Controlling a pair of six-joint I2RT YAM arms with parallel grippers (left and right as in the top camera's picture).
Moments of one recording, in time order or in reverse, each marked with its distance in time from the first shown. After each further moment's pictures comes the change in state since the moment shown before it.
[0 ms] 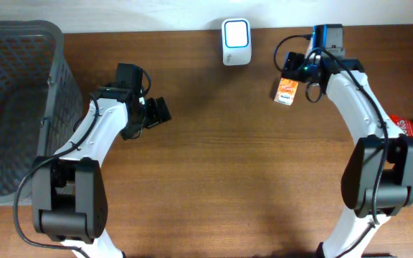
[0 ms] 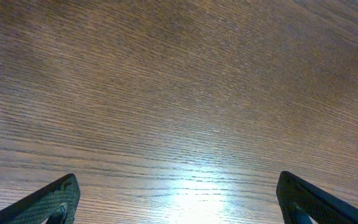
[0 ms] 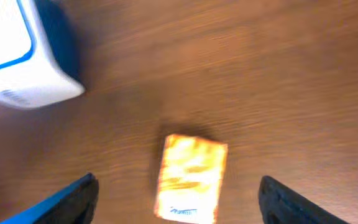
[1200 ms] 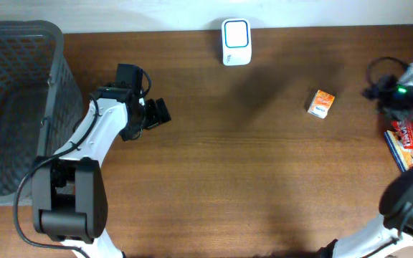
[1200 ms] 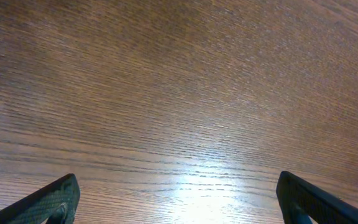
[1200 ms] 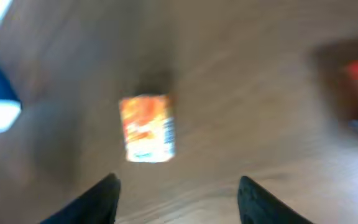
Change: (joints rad) left arm 0.000 0.000 0.000 -0.018 0.000 0.000; right arm -0.492 -0.089 0.002 -0.349 -0.318 -0.035
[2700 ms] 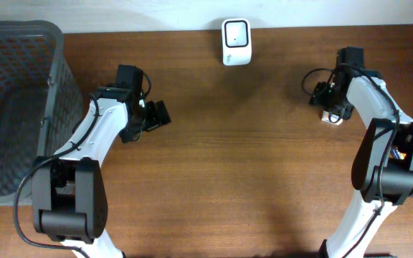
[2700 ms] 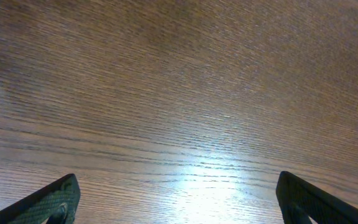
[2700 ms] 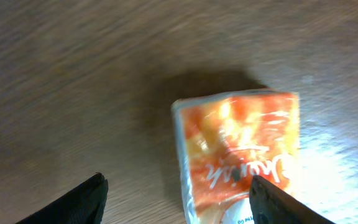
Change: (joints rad) left arm 0.000 0.000 0.000 -0.029 0.000 0.000; right arm 0.302 0.206 -0.056 0.168 0.442 0.085
